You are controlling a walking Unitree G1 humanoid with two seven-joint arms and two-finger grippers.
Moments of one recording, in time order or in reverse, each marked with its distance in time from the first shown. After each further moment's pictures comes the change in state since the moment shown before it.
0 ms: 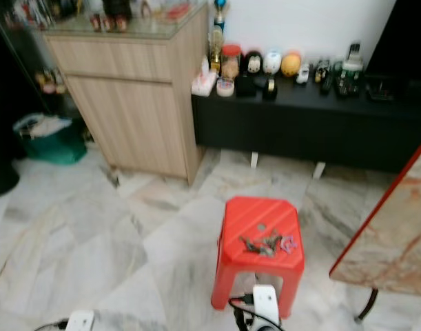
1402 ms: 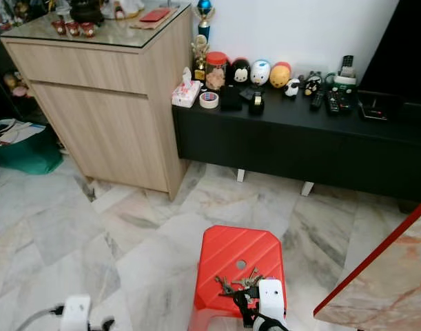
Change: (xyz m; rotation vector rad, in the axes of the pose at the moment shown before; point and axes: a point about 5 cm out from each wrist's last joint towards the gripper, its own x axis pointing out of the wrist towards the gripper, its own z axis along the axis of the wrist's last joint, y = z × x) left arm -0.008 0.039 0.053 -0.030 -0.354 0.130; right arm -0.002 0.018 0.031 -0.030 -0.290 0.098
